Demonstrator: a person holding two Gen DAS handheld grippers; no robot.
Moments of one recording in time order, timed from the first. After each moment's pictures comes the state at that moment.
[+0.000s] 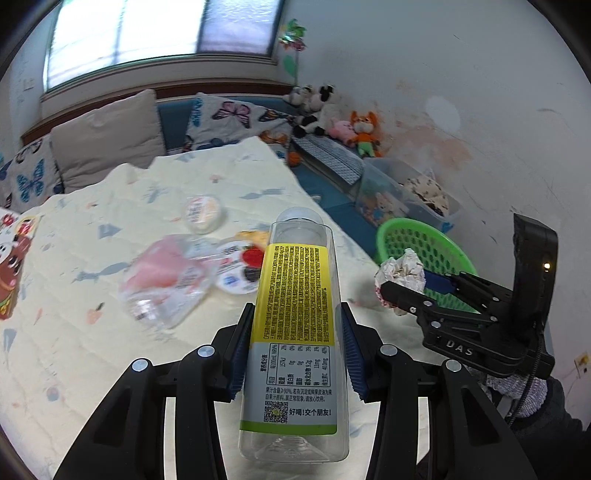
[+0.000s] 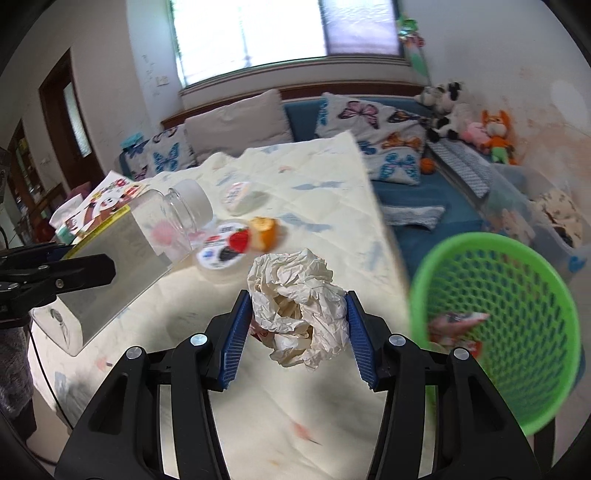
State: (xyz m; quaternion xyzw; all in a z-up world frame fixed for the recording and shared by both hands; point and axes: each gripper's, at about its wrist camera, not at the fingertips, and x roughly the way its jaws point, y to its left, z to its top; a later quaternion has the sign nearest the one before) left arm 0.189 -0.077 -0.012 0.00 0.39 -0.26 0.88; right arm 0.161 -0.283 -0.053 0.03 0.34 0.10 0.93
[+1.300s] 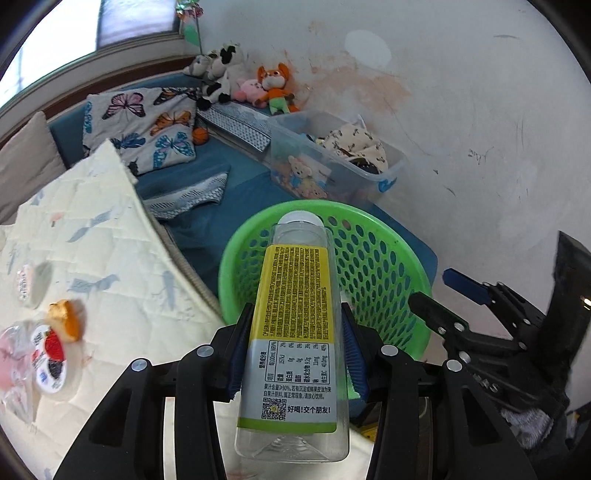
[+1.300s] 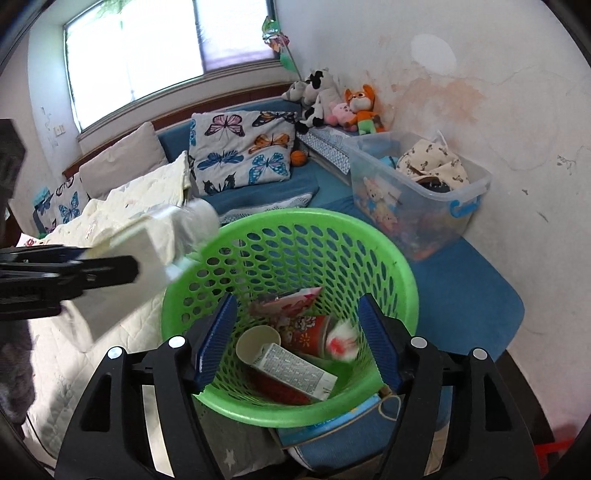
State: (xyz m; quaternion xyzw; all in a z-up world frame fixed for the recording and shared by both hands) left arm 0.227 -0.315 -0.032 0.08 0.44 -0.36 0.82; right arm 0.101 -0.474 -0.056 0.09 0.34 -0.09 0.93
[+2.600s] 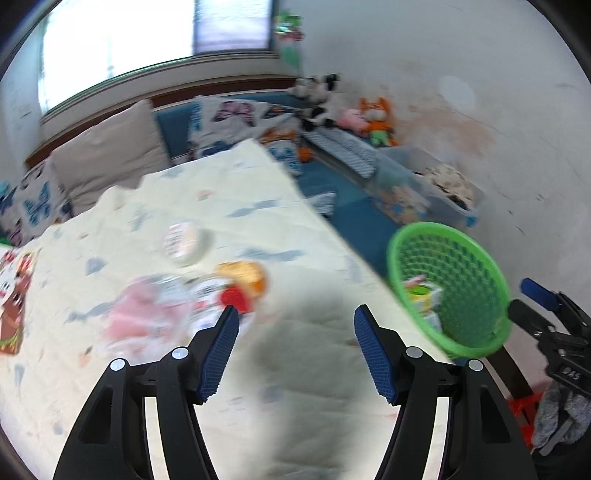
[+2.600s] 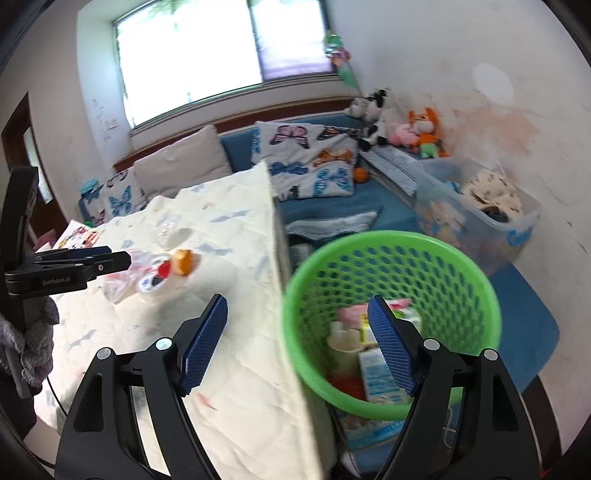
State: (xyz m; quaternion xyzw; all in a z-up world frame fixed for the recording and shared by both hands) left arm 0.234 -0.129 -0.011 0.05 0.40 -0.20 0.89; right arm 0.115 -0.374 -0.023 0.08 0.31 0.01 0.95
